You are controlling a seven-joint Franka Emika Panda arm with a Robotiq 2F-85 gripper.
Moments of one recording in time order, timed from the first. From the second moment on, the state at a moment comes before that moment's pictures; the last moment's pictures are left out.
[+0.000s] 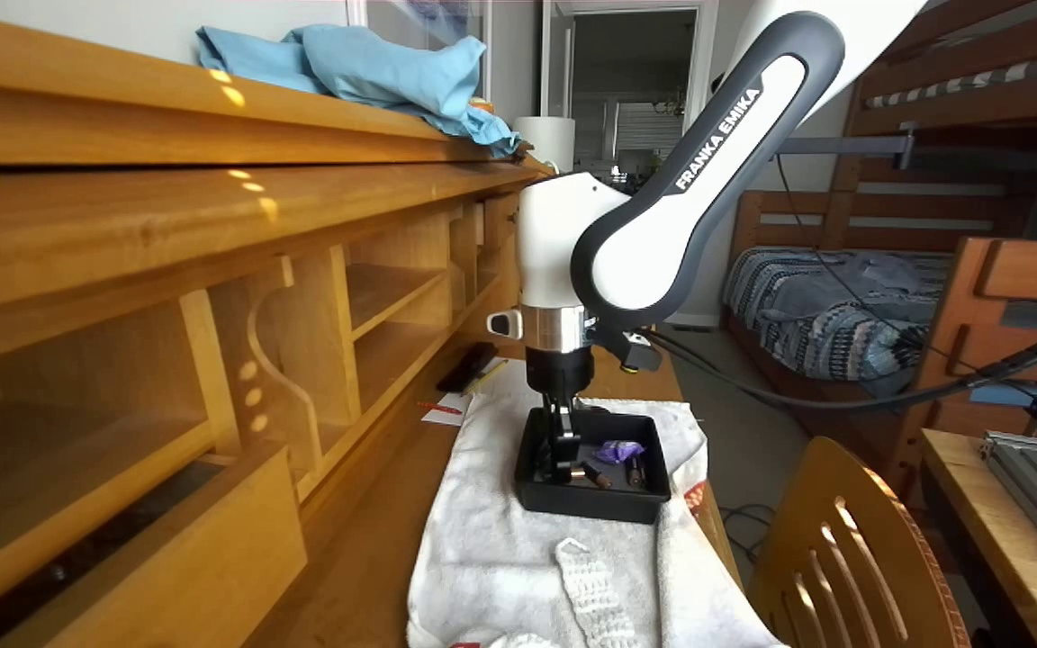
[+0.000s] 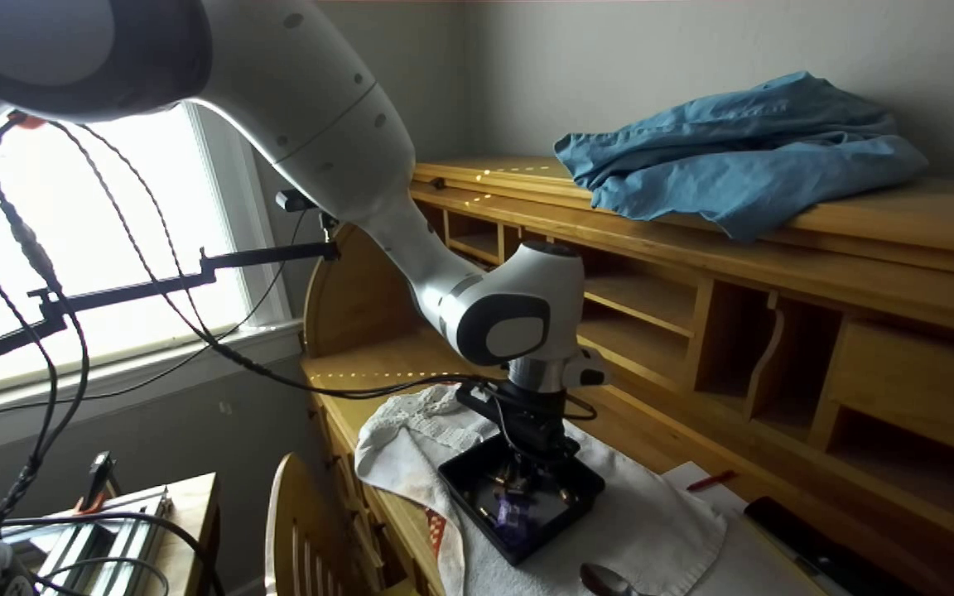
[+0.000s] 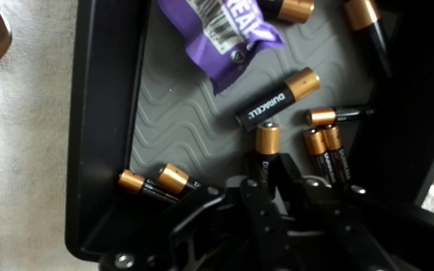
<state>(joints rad) 0.02 0.60 0.07 -1.95 -0.05 2.51 -0.36</state>
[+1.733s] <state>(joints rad) -0.09 0.32 -0.04 -2.12 -0.01 2.35 -0.12</state>
